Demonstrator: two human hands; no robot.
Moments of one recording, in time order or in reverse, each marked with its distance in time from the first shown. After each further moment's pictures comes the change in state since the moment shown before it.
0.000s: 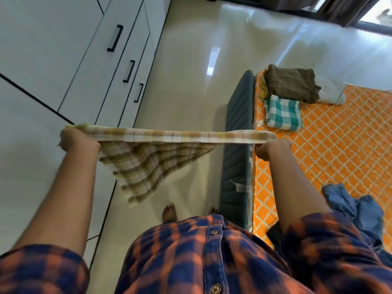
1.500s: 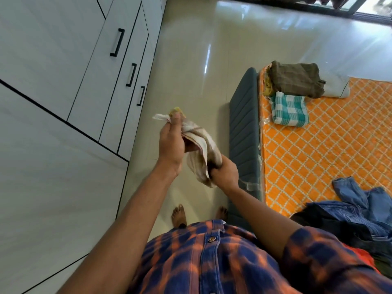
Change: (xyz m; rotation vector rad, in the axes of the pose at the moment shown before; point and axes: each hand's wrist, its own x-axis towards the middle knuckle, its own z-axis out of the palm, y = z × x) left_hand -0.137 -0.078 0.024 0.324 -0.953 0.221; right_hand -0.063 0.184 -0.003 -1.179 -0.462 -0.813
